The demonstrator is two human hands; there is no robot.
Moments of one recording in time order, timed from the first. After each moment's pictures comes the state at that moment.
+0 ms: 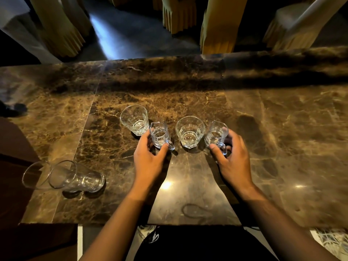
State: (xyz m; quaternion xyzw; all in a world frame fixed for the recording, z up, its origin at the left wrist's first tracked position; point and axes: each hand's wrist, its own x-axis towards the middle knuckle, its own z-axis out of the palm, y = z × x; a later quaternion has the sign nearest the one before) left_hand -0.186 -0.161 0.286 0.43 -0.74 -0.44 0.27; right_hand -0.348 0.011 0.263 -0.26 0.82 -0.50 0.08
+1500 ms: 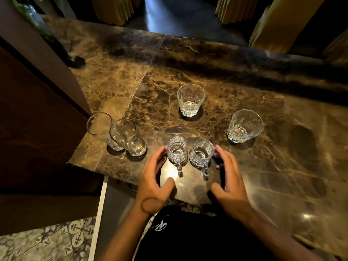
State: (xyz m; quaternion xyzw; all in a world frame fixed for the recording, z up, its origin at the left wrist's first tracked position) left_hand -0.041 -0.121 0.276 0.41 -0.66 -0.56 0.31; right_hand -0.226 -0.009 0.280 -0.43 0.73 -0.45 0.28
